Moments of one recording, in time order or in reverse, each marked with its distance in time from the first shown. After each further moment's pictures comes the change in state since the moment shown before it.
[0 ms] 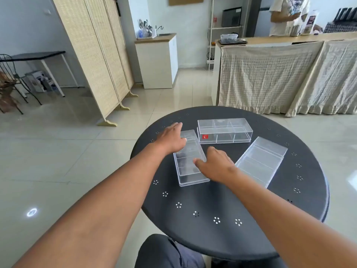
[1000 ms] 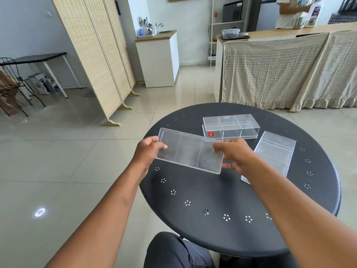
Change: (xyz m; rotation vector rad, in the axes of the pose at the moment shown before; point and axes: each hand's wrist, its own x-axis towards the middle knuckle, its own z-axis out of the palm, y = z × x) left_hand -0.082 -0.056 -0.015 -0.995 0.230 -0.350; right_hand 0.019 0.012 -0.018 0.913 0.006 0.306
